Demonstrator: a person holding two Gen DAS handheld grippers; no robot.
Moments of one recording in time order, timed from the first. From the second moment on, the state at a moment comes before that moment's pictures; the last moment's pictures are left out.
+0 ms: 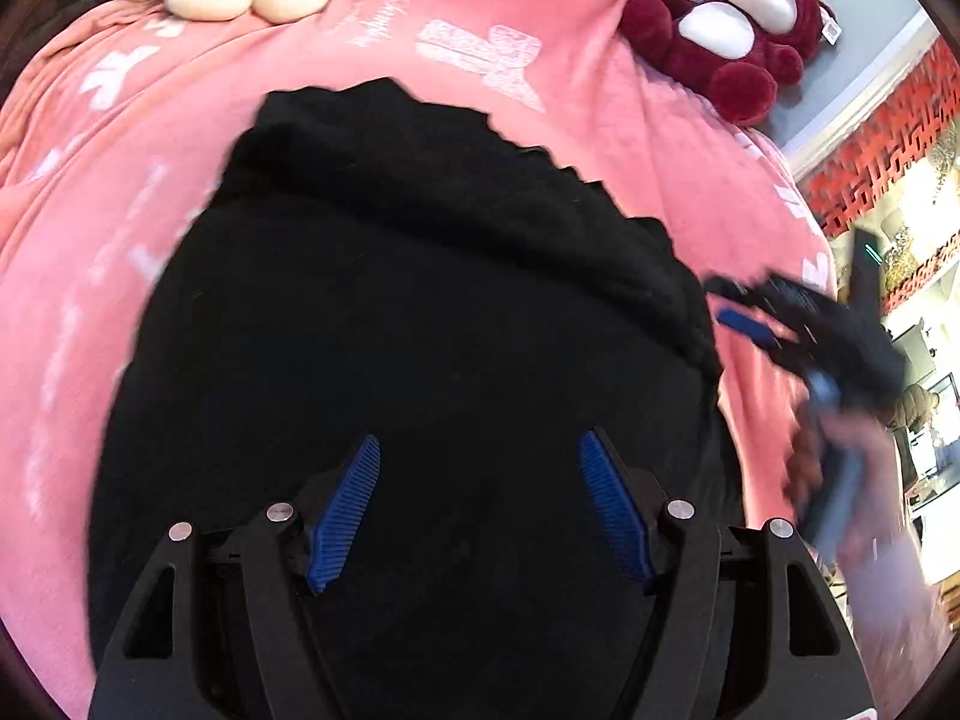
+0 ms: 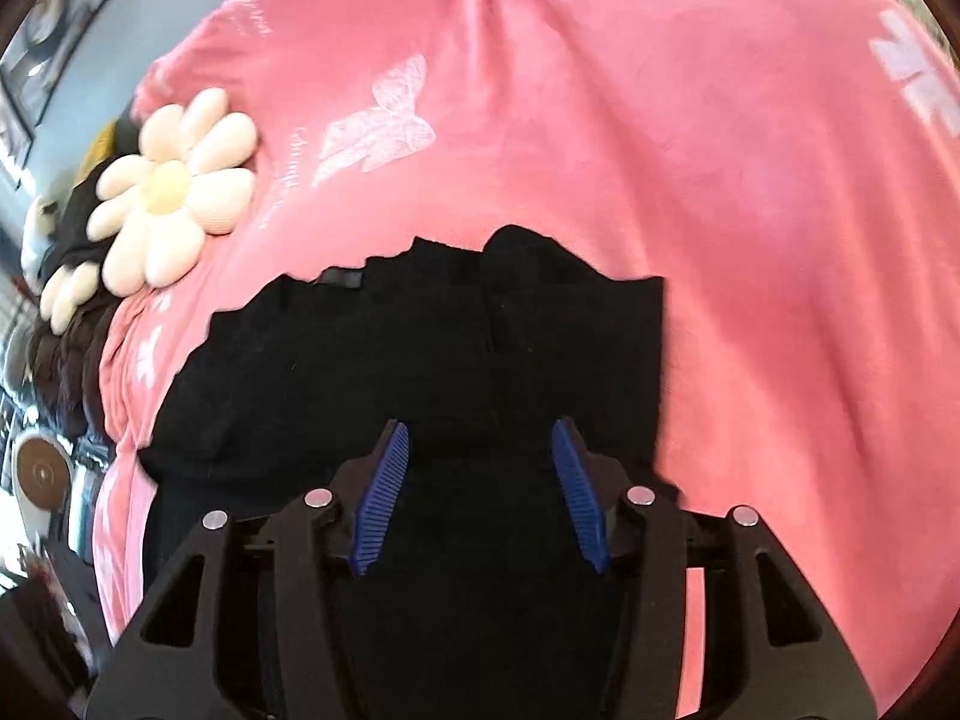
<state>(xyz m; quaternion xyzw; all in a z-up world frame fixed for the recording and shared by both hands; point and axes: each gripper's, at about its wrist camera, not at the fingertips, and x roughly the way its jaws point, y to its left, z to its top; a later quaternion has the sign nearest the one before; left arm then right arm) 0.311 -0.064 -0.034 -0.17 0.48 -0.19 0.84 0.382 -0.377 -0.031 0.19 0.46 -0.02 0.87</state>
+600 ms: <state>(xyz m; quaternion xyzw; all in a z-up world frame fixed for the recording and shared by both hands) 0.349 -0.021 -0.027 -0.17 0.47 -0.18 0.85 0.358 -0.390 -0.046 0.16 0.47 -0.07 0.87</state>
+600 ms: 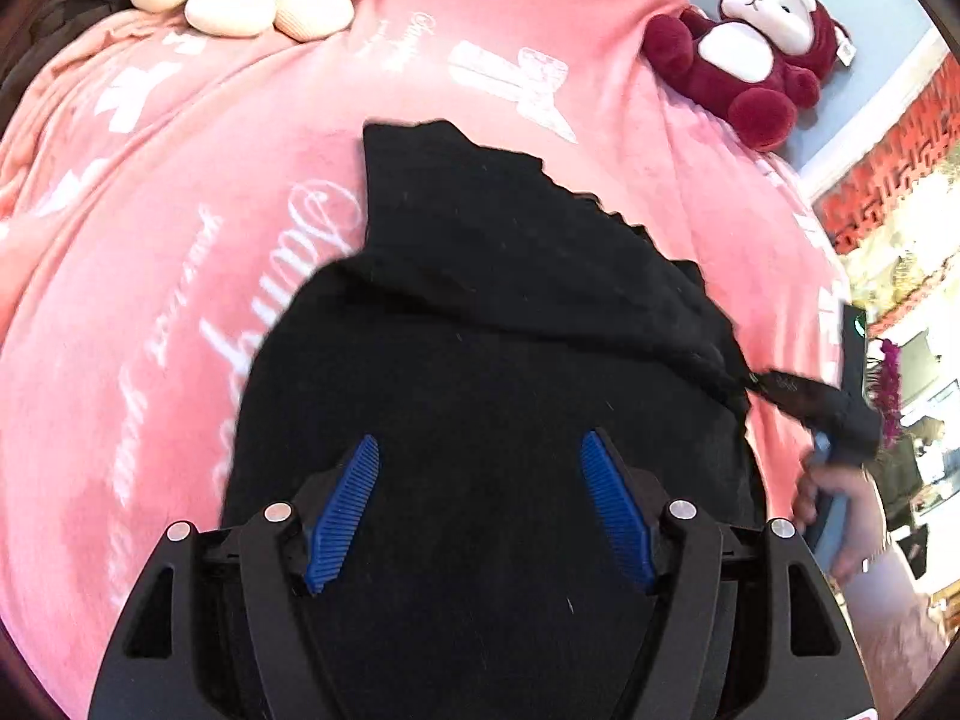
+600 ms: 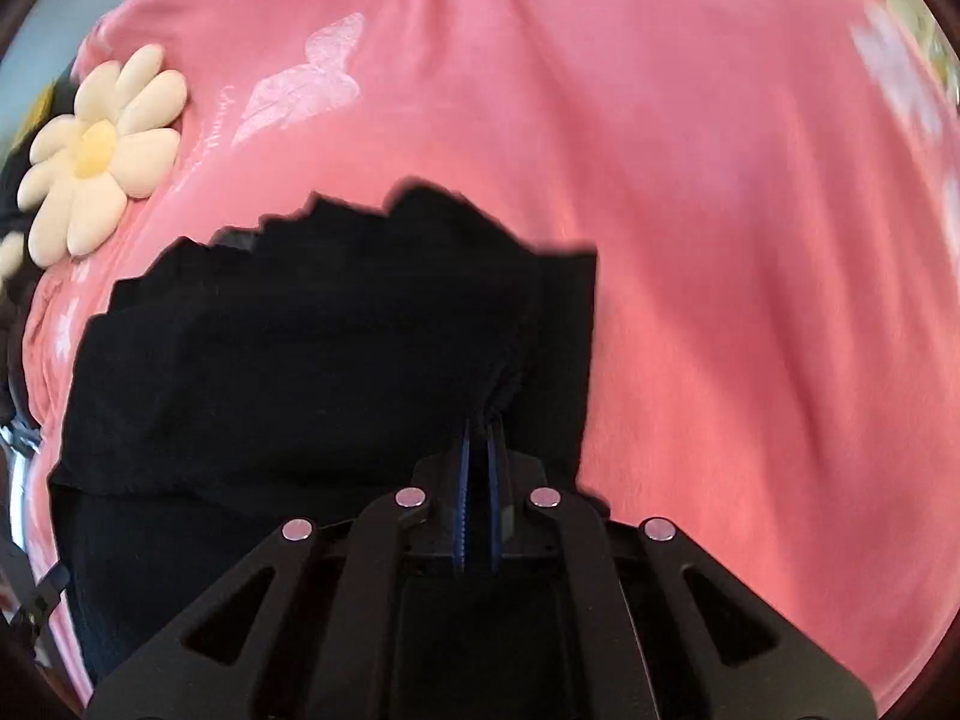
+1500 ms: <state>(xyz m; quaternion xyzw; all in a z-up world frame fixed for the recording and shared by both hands) 0.436 0.012 -0.025 -0.26 0.49 -0.08 0.83 0.351 -0.387 -0.012 0.14 0.42 -0.06 0.90</state>
